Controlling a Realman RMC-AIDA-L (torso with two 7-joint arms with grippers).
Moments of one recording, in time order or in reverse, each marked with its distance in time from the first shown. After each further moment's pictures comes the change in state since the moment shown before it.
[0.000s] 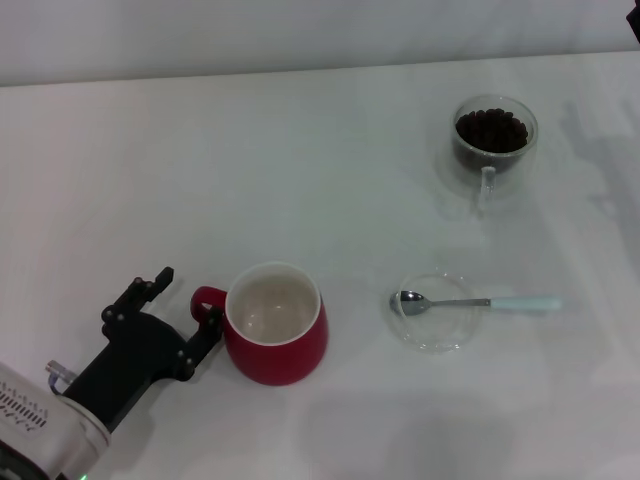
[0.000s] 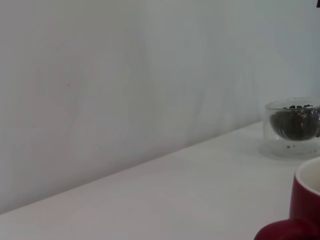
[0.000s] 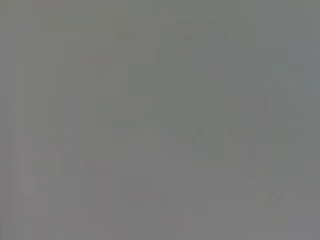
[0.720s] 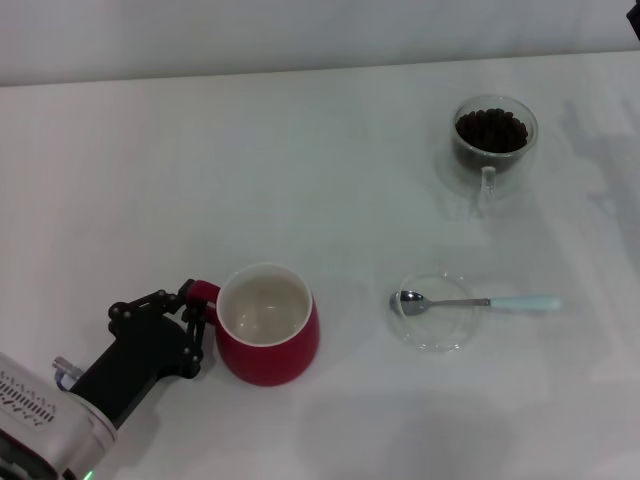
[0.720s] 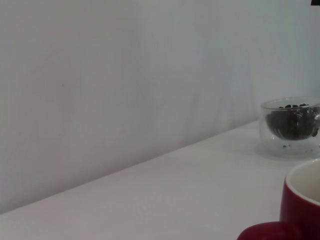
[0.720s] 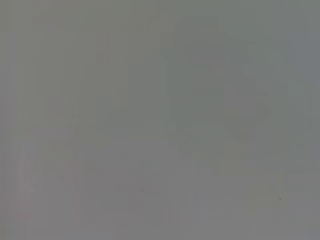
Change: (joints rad) left arm -0.011 -0.006 -0.001 0.000 -0.001 -0.010 -0.002; right arm 0.003 -0.003 0.000 -0.001 0.000 0.007 0.000
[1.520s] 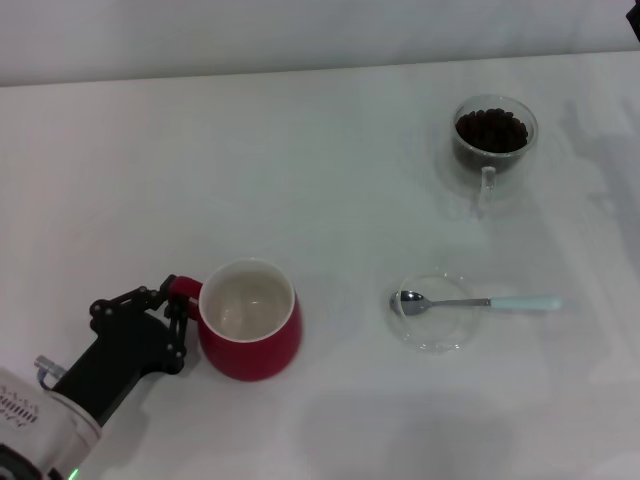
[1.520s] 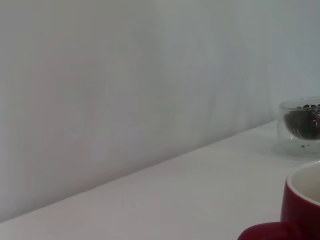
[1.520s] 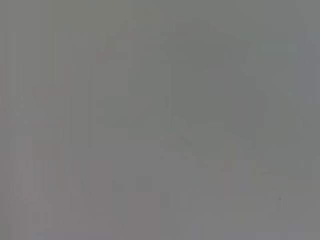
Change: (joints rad) left arm 0.008 0.003 0.001 -0.032 -0.022 0.038 0.005; right arm 0.000 0.001 0.002 0.000 0.000 0.000 0.000
